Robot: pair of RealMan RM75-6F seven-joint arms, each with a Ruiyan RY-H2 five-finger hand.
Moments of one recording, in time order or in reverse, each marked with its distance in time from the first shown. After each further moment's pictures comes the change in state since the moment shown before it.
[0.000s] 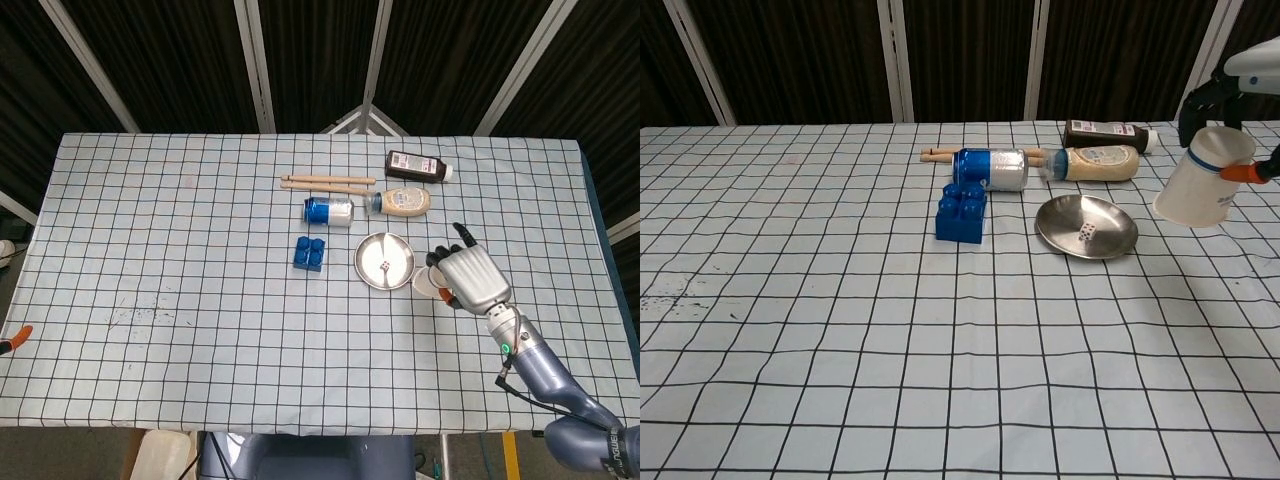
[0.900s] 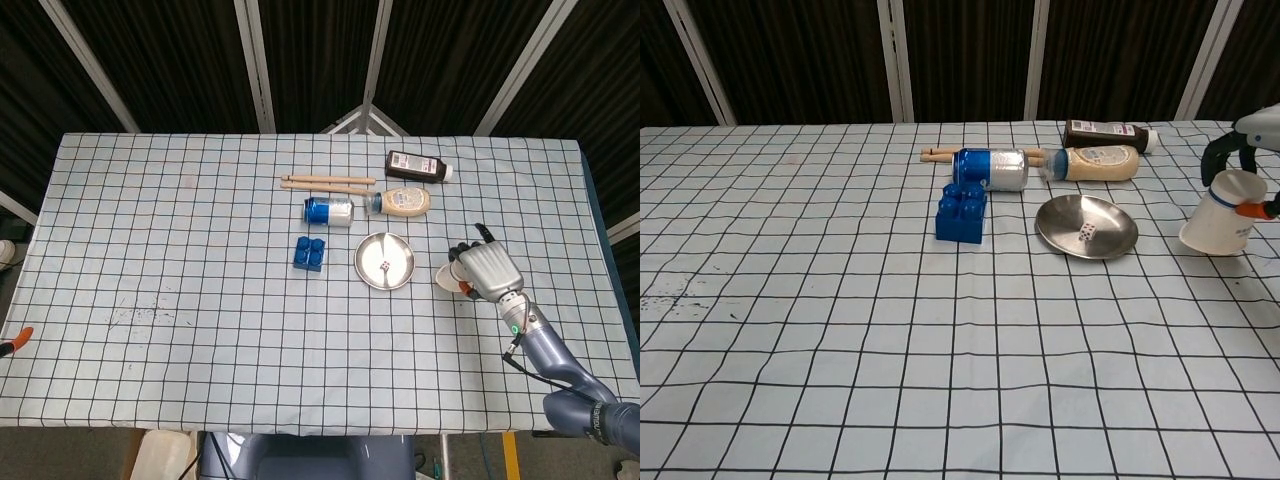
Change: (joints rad) left arm -0.001 -0.015 0.002 -0.004 -0.009 0.003 0.067; right arm -0.039 -0.198 0.007 0.427 -0.075 -0.127 0.217
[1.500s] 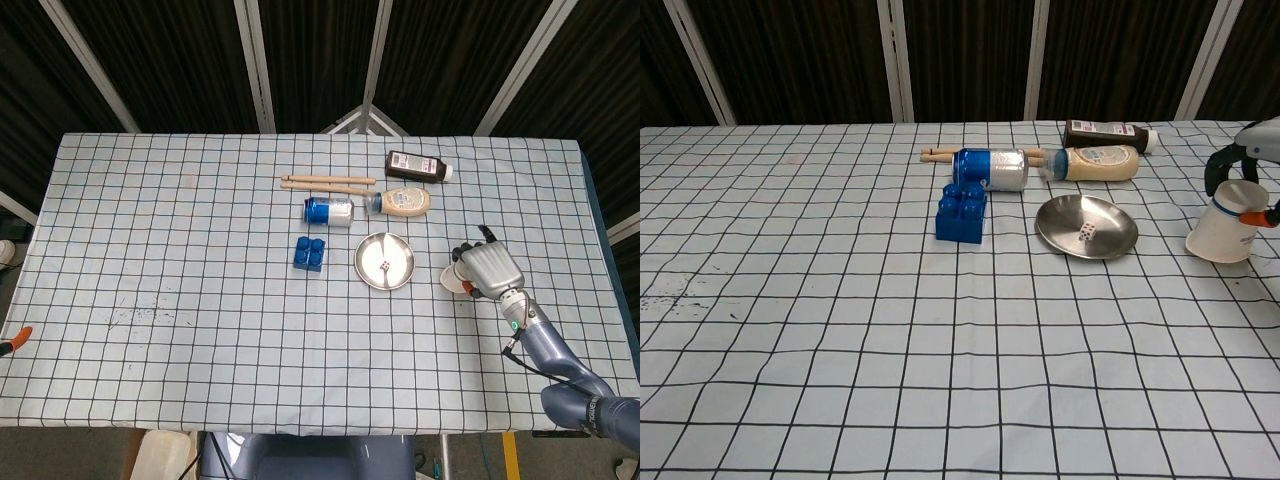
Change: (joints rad) left arm 0.002 0.002 -0.003 -0.002 -0.003 0.004 -0.002; right arm -0.002 -0.031 0.015 0.072 0.023 -0.068 -0.008
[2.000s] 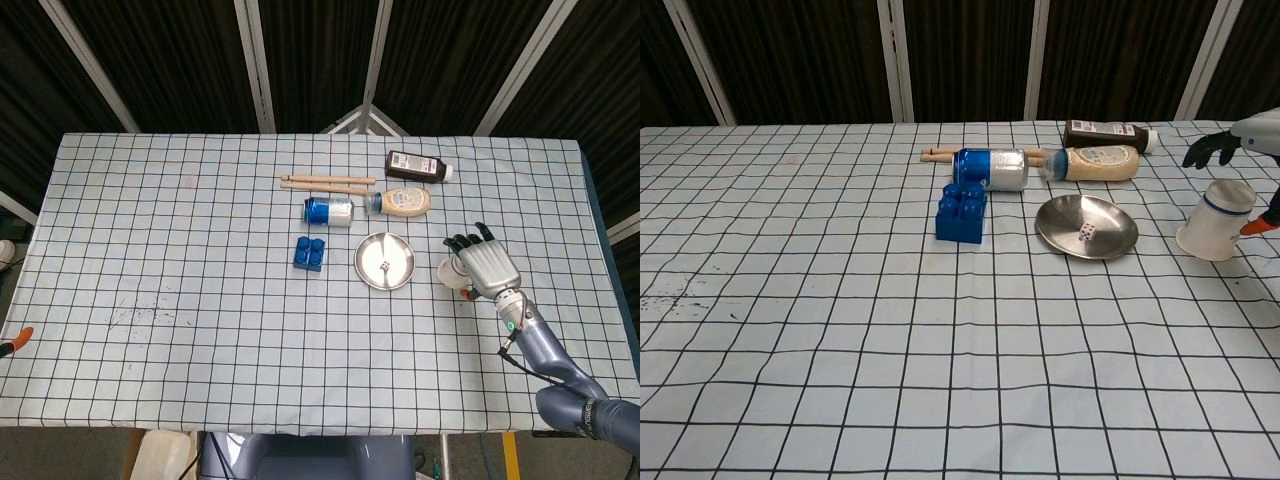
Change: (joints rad) left arm 0.000 0.000 0.001 -0.001 0.002 0.001 -0.001; right arm -0.016 -0.004 0.031 -0.036 -0.002 0.041 0.002
